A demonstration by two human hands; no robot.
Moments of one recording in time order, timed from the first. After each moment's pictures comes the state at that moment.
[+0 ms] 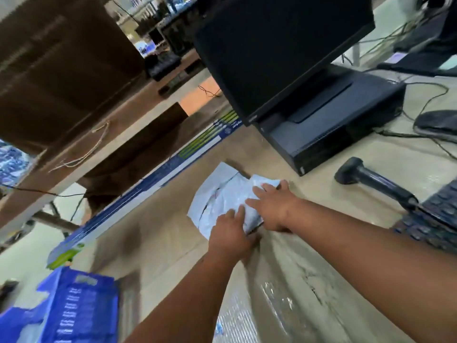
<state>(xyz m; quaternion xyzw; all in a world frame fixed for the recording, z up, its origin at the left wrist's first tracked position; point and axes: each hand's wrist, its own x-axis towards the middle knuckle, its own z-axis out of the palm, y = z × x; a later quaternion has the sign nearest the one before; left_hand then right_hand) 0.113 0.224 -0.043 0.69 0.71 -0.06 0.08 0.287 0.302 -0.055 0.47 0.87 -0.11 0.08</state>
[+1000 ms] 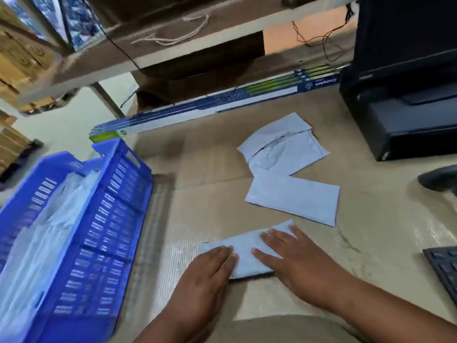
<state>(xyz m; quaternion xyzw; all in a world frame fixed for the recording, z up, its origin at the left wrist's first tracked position) -0.001 -0.088 -0.086 0.78 0.60 0.16 -0.05 0.263 0.085 -0.087 0.19 0.98 -0.05 -0.06</state>
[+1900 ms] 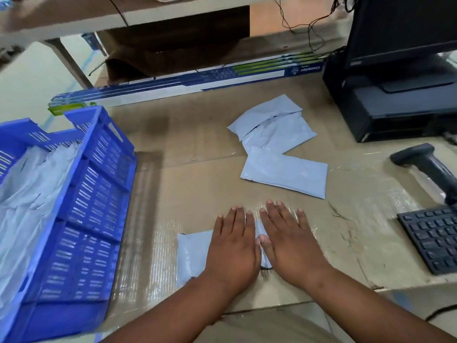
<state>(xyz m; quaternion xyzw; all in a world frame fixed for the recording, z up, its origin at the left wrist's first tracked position) 0.065 -0.048 -0.086 0.69 0.72 0.04 0.03 0.232 0.030 -0.093 0.43 0.90 -0.08 0.02</state>
